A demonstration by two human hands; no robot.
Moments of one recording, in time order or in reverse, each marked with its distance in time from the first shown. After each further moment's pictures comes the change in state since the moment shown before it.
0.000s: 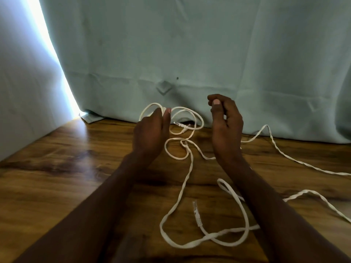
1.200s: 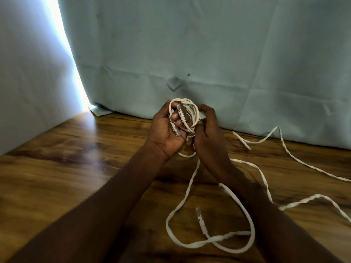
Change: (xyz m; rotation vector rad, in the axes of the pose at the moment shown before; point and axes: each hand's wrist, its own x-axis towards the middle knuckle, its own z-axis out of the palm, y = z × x) left_hand 0.011 0.023 -0.001 -2.164 -0.384 -0.859; right_hand -0.035 -0.005 0.027 -0.076 -0.383 0.127
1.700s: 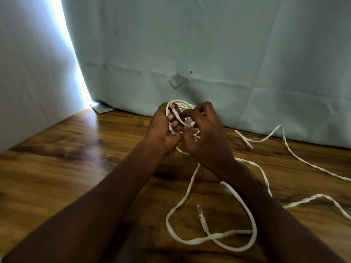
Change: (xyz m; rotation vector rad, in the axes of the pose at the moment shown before) left_hand 0.002 0.006 -0.001 0.085 0.260 0.020; right_hand 0.000 -0.007 -0.004 -0.358 -0.040 -0.434
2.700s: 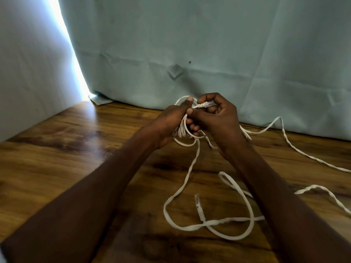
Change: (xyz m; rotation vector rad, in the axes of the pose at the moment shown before) left_hand -0.015 -0.007 0.006 0.881 -0.074 -0.018; right_hand 0.010 0.007 -0.023 0.842 0.011 0.594
